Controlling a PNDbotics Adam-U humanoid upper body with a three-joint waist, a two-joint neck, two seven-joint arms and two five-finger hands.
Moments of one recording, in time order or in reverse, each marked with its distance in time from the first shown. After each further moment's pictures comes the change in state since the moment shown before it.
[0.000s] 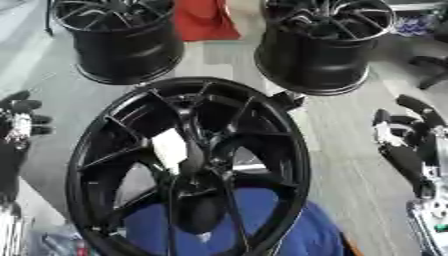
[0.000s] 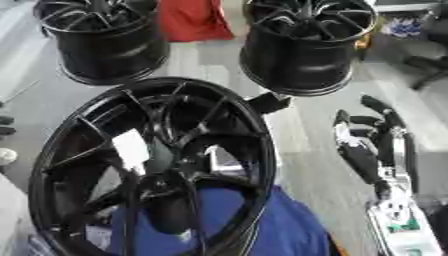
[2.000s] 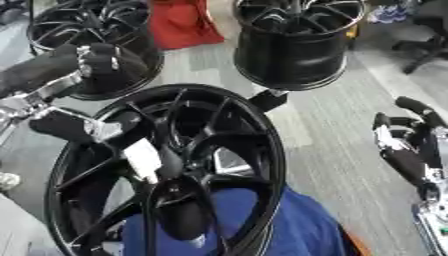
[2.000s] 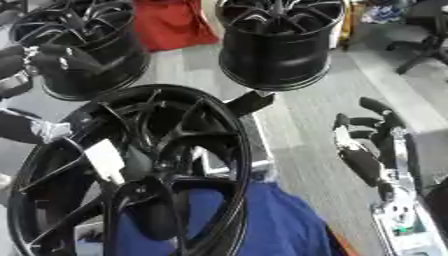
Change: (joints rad) left arm -0.452 0.685 -0.569 0.080 -0.302 -0.348 -0.366; right arm -0.001 -0.037 0.028 0.000 0.003 -0.002 0.029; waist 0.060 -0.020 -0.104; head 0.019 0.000
